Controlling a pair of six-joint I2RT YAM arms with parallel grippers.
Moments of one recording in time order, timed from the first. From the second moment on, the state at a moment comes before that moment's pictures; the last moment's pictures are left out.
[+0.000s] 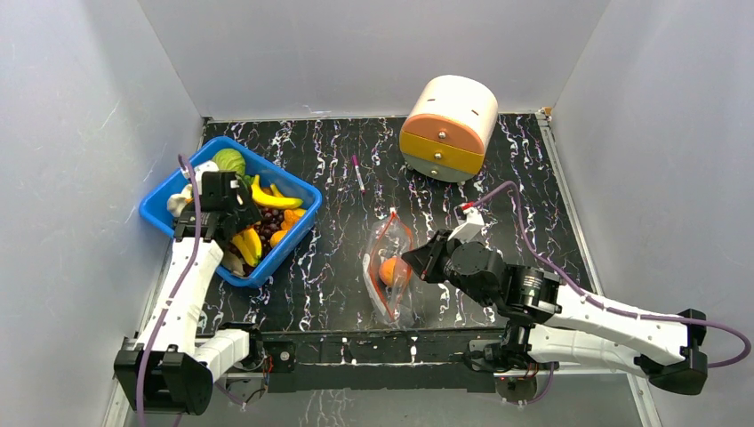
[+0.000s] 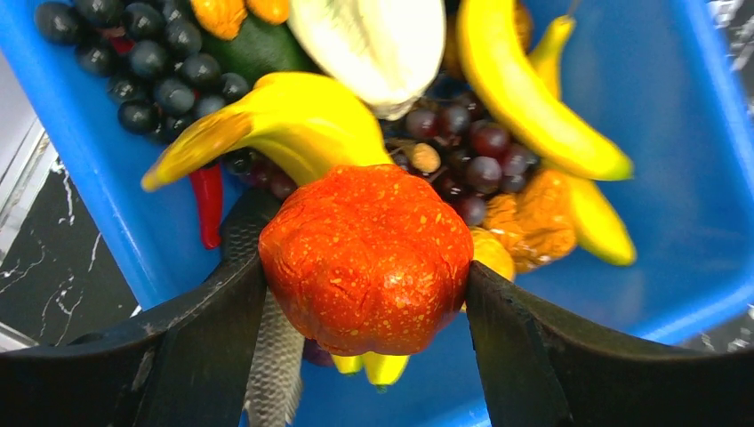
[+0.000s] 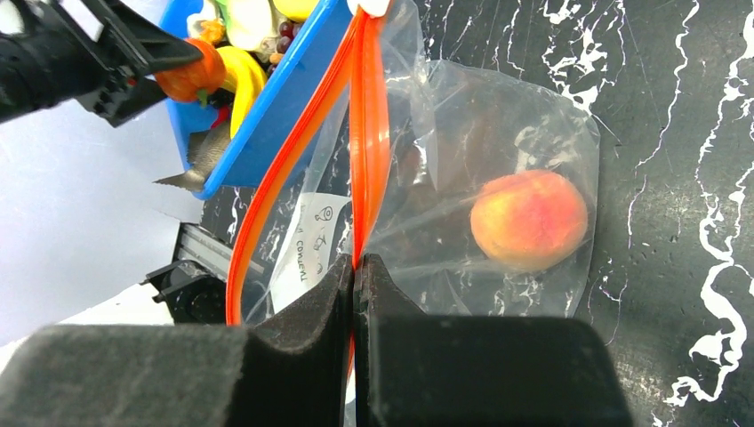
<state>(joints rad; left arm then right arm) -0.04 1.04 0.94 -0.80 -0.39 -0.46 1.18 0.75 0.76 -0.41 0.47 0.97</state>
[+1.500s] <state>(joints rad) -0.21 0.88 0.85 -0.31 0.98 -0.84 1.18 0.94 0.80 -0.29 0.44 1.04</state>
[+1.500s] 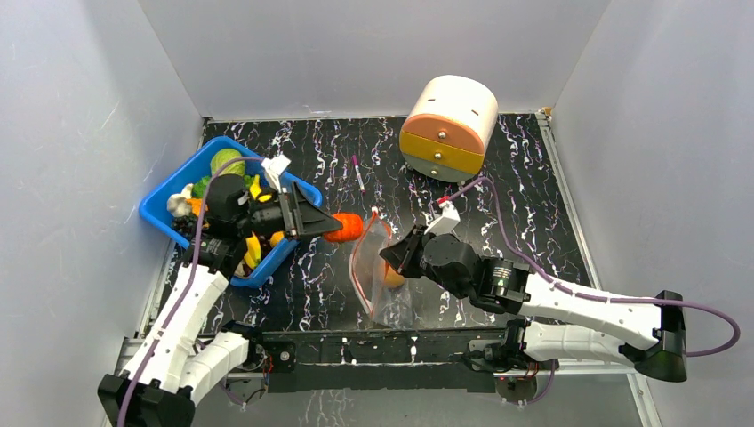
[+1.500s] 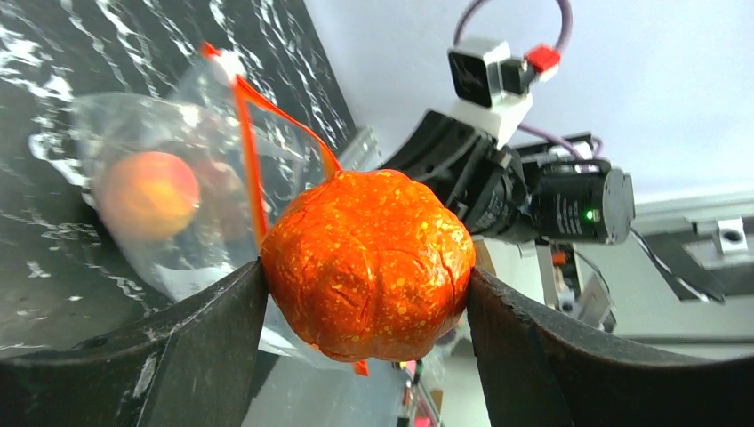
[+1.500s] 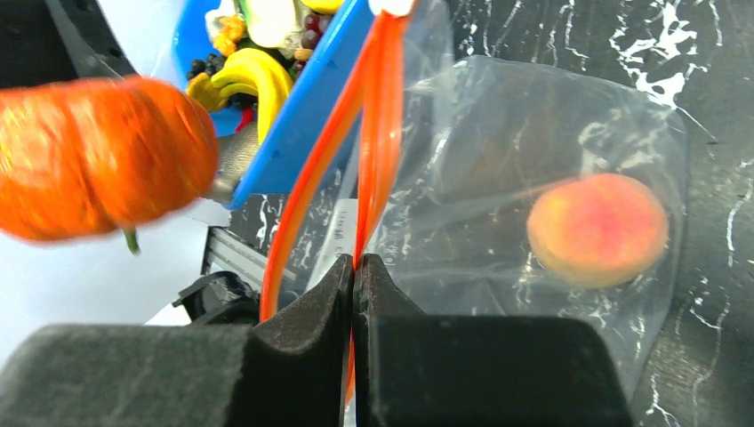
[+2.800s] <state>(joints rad) -0.44 0.99 0.86 -0.62 0.67 -0.64 1.18 1.03 0.84 -0.13 0.29 0.93</state>
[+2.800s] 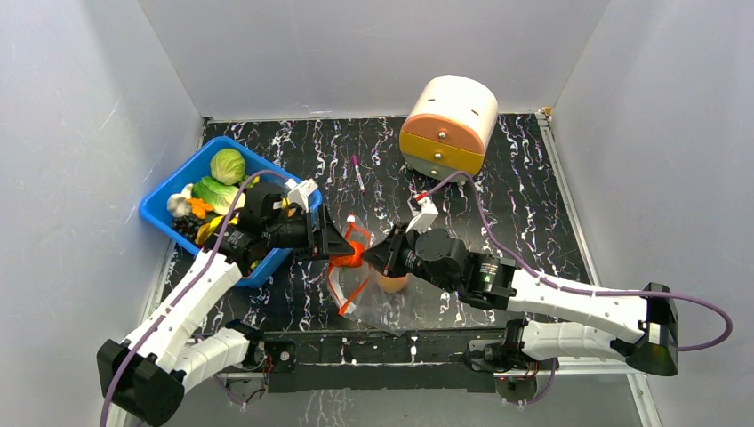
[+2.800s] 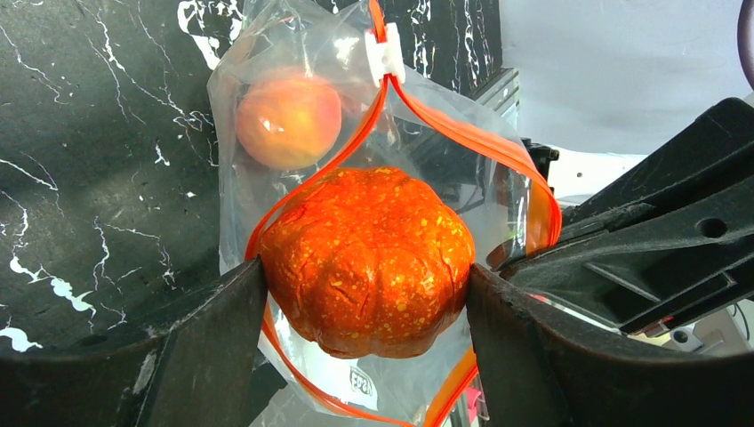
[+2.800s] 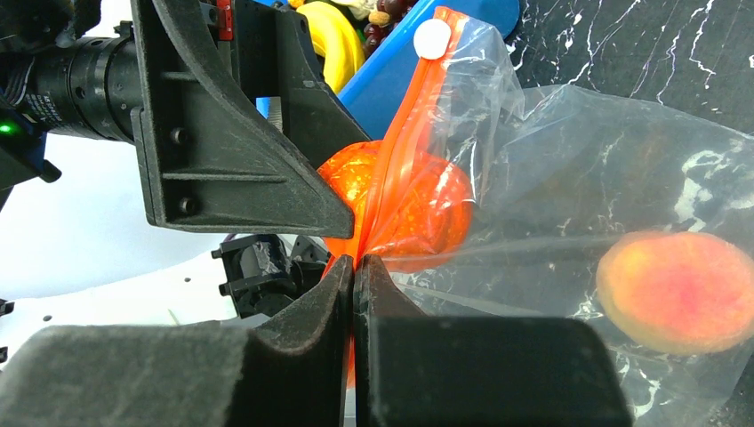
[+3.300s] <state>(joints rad) -0.44 0.94 0.86 -0.62 0.66 -0.64 1.18 1.01 0.84 -0.13 0.28 0.93</state>
